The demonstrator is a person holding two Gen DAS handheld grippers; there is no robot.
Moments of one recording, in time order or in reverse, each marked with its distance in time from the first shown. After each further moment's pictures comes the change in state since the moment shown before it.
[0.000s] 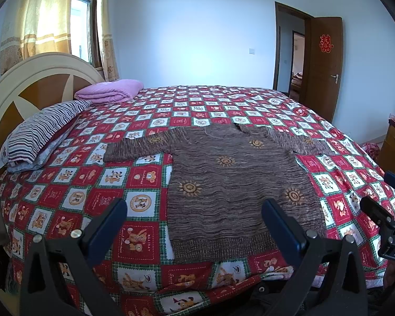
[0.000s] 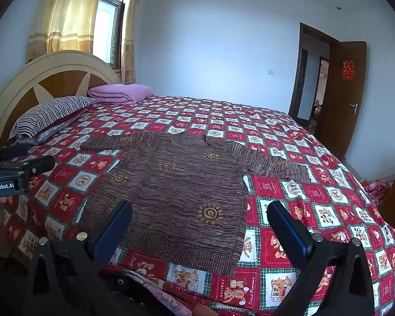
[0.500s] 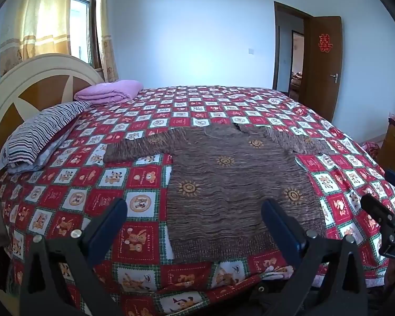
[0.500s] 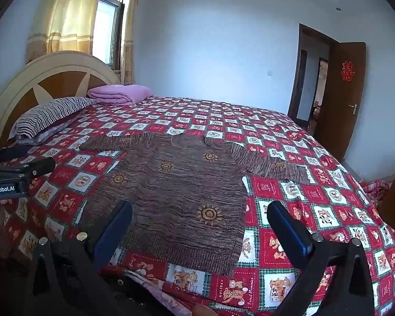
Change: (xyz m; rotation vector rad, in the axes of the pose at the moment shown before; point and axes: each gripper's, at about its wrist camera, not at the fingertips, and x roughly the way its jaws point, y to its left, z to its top) left arm -0.002 -0.002 0.003 0.004 -0.001 0.001; right arm 0.000 -0.001 0.000 0.001 -0.003 -0.002
